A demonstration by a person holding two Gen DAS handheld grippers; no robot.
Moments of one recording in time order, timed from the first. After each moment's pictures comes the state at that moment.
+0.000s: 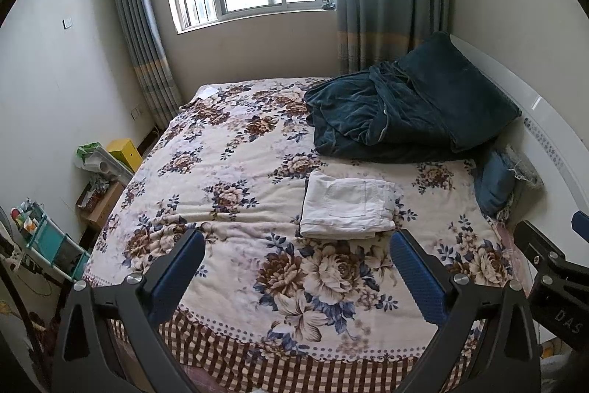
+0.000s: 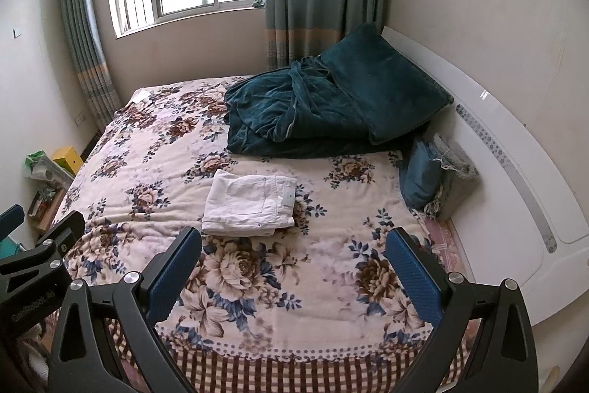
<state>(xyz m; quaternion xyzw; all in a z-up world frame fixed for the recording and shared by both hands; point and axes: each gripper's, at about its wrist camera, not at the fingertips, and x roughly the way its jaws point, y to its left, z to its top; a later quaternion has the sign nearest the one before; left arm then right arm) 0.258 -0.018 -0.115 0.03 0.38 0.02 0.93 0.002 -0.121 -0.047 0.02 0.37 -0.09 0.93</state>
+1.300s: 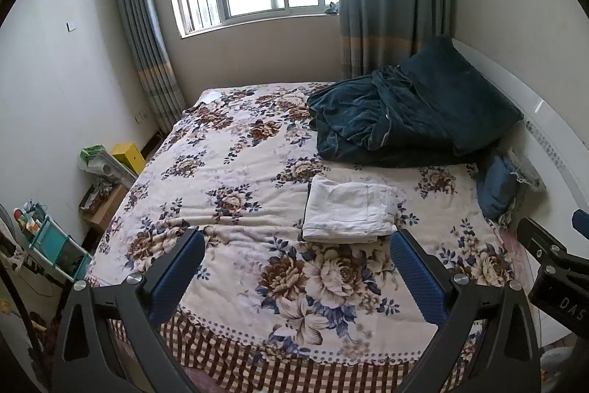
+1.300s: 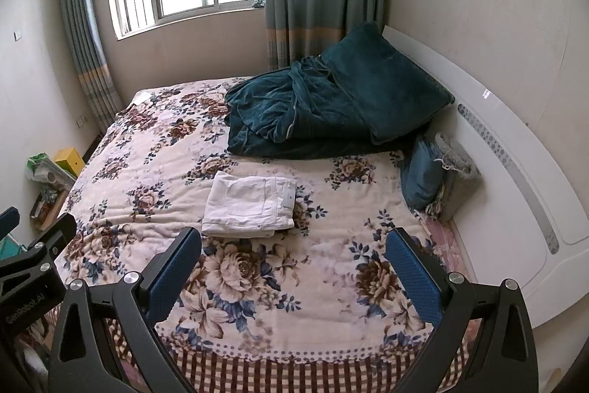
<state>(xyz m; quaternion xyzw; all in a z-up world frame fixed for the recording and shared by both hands) 0.255 -0.019 -0.106 0.03 0.37 0.04 0.93 0.006 -0.123 -0.048 0.02 0.37 -0.09 0.93</state>
